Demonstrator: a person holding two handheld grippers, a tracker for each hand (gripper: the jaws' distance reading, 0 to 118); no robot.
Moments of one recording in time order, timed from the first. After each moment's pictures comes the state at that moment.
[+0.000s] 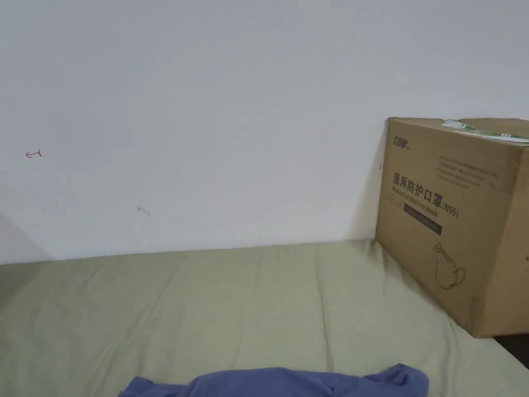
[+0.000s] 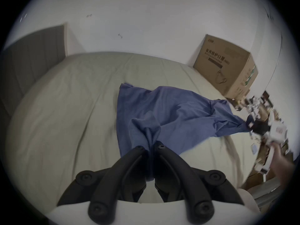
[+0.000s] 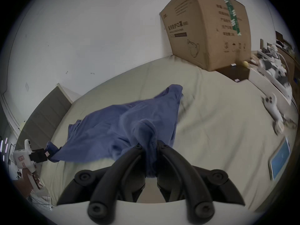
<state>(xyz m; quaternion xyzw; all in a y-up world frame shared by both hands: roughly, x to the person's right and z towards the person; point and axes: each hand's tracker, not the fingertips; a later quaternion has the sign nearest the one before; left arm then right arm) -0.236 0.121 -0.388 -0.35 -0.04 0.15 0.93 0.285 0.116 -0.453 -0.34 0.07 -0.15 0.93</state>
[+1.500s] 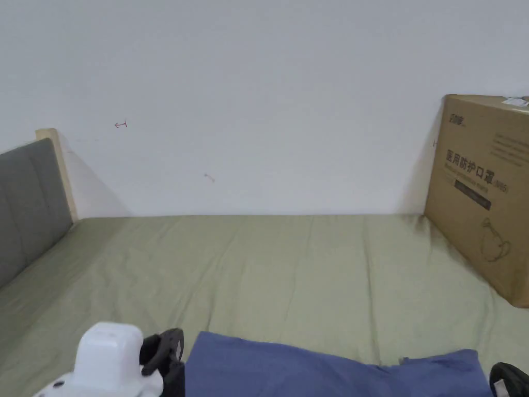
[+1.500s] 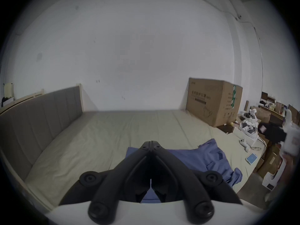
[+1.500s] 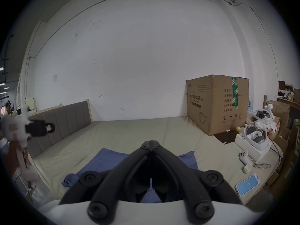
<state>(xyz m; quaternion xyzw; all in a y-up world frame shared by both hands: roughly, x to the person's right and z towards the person) -0.164 0.289 -0.259 -0.14 0.00 0.02 0.99 0.229 0.248 -0.275 -0.08 0.12 -0.03 0.99</state>
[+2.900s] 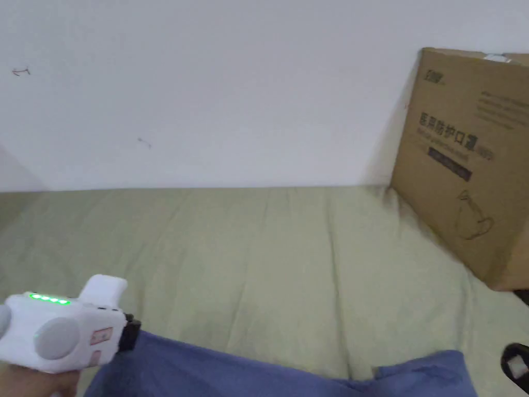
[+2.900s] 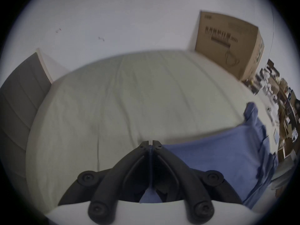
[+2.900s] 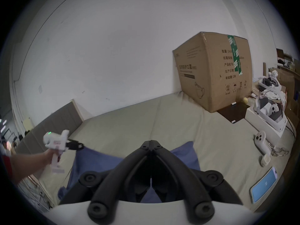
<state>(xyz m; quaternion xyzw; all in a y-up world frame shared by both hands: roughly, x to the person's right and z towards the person) -0.246 0.150 -0.575 -0.37 -0.06 -0.01 0.93 0.304 0.223 -0.452 -0.20 0.10 -0.13 0.97</state>
